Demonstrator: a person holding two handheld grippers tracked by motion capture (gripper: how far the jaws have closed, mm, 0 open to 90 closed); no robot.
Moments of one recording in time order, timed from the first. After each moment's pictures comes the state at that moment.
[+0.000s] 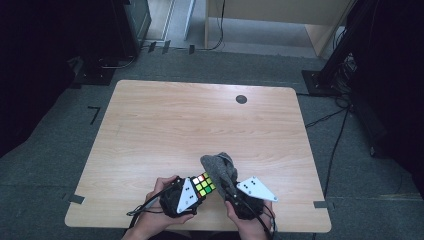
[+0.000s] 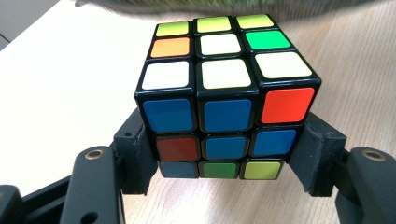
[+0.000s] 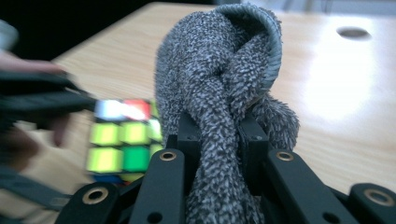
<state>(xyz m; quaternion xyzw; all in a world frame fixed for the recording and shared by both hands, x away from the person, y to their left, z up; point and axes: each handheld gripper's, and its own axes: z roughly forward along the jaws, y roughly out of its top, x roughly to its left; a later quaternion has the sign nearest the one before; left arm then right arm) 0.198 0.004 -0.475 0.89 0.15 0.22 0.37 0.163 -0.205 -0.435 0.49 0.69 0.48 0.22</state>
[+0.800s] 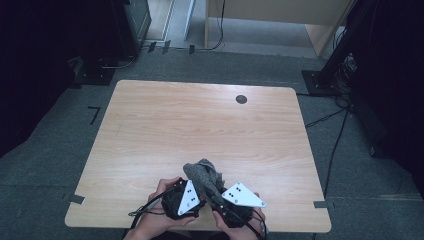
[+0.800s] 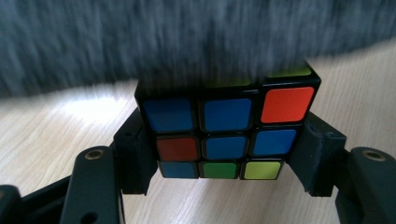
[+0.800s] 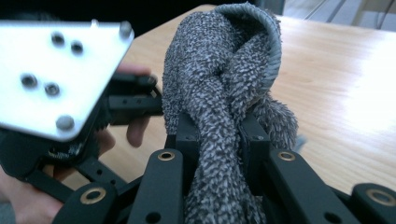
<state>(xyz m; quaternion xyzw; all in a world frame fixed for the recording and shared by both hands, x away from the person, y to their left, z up) 0.194 0.002 -0.473 0.89 0.14 0.21 0.39 0.152 -0.179 -0.430 0.43 0.73 0.49 0.20</state>
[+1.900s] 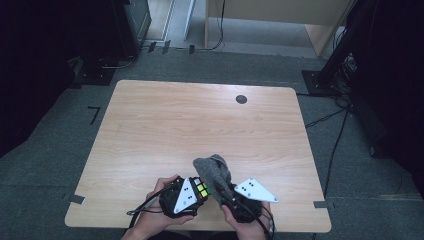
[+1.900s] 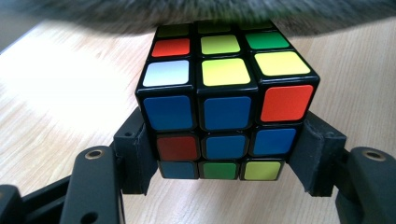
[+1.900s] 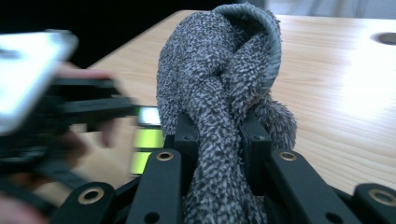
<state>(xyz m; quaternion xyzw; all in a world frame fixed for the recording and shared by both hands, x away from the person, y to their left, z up) 0.197 0.007 -0.469 0.88 0.14 0.21 0.40 0.156 -0.197 -0.425 0.47 0.70 0.51 0.18</state>
